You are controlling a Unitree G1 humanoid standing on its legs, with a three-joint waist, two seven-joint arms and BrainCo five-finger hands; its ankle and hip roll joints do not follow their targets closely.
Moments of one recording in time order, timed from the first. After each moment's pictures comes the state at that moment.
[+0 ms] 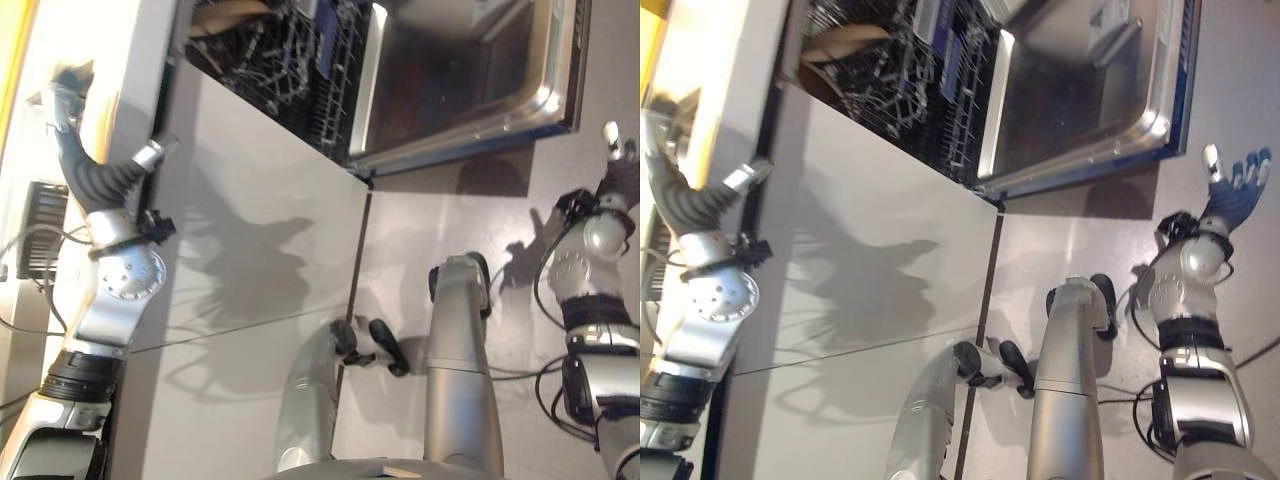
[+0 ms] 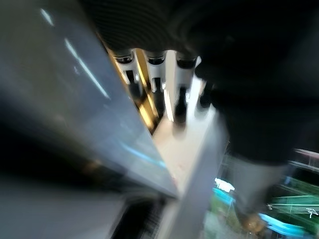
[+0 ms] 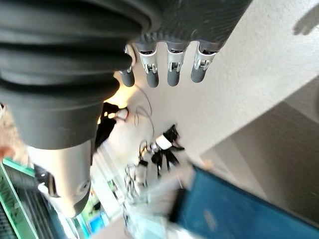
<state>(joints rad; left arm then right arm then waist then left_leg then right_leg) -0.30 0.74 -0.12 -0.06 -0.06 -0.30 0.79 -0.71 -0.65 -0.11 0.77 0.81 -0.41 -0.37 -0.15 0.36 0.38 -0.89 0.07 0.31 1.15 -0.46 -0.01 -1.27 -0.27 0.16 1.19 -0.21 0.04</state>
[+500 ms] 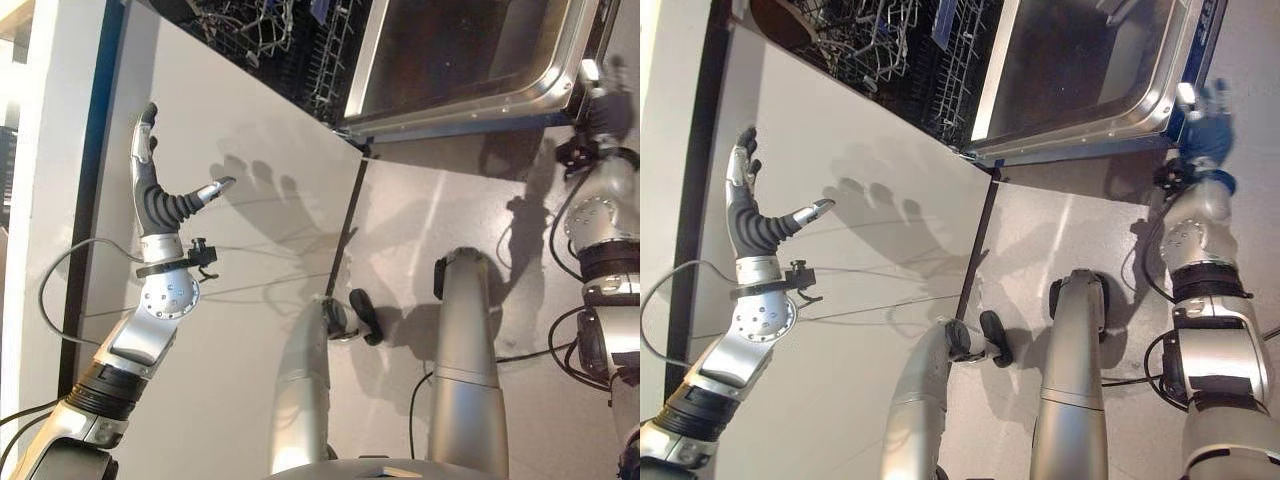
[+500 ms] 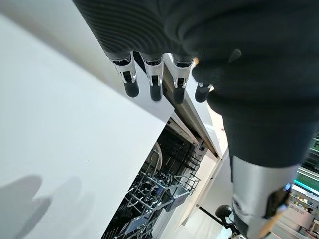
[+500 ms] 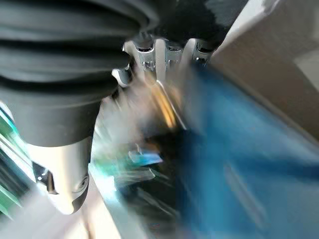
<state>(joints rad) -0.28 0.71 -0.22 -0.07 -0.09 -0.25 0.75 -0.92 -0.72 0.05 0.80 0.94 -0.15 -0.05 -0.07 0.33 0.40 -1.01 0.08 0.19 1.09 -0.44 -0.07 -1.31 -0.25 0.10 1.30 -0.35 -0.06</state>
